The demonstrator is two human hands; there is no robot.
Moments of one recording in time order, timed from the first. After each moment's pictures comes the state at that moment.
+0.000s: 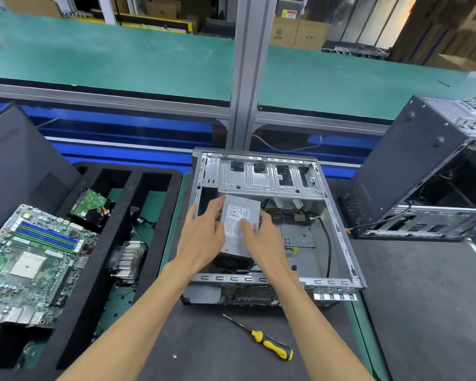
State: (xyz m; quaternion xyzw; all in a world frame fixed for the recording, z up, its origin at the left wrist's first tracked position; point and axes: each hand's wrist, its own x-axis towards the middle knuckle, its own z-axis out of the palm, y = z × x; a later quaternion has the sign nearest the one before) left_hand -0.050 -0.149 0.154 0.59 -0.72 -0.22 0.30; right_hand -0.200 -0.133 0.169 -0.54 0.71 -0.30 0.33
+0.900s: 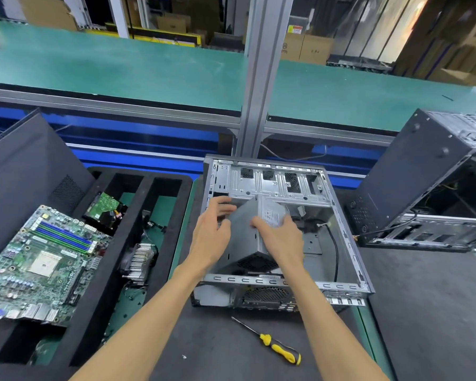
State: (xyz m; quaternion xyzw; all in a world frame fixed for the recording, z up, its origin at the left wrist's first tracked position) left_hand -0.045 -0.138 0.173 0.54 -0.60 -0.39 0.45; right_hand -0.205 -0.139 0.185 -0.44 0.78 -0.32 0.30
